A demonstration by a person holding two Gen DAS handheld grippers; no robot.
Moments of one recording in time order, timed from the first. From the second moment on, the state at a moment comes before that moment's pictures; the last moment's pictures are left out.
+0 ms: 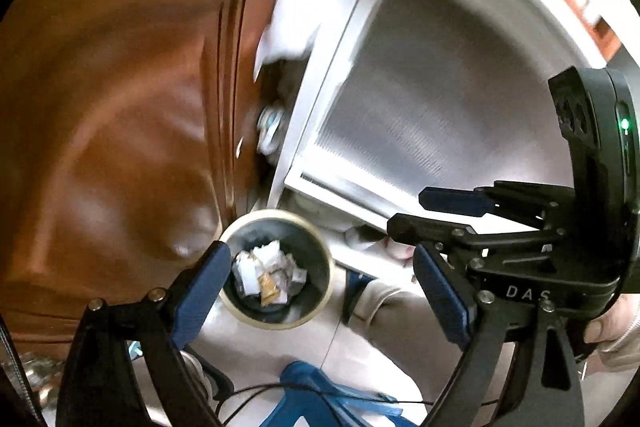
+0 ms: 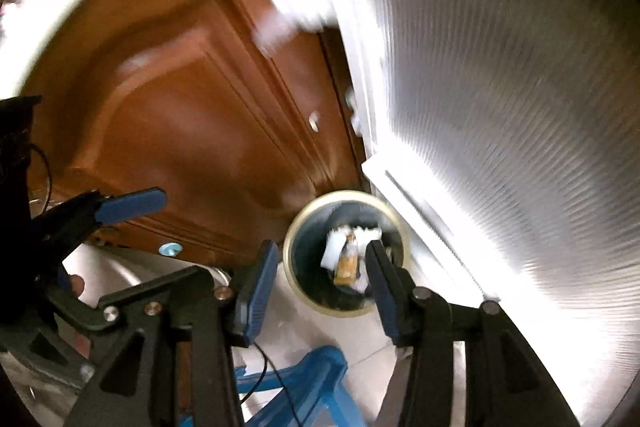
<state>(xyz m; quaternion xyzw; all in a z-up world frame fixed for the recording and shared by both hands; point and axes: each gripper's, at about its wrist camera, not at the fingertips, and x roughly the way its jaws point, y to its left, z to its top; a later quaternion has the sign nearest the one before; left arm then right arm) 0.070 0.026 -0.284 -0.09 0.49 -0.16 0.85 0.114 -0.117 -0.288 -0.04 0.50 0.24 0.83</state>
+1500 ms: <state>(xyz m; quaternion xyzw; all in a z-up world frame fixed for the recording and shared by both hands) 0.391 -0.047 -0.066 -0.11 0.42 -0.10 0.90 0.402 -0.230 -0.035 0.11 0.39 0.18 0.90</state>
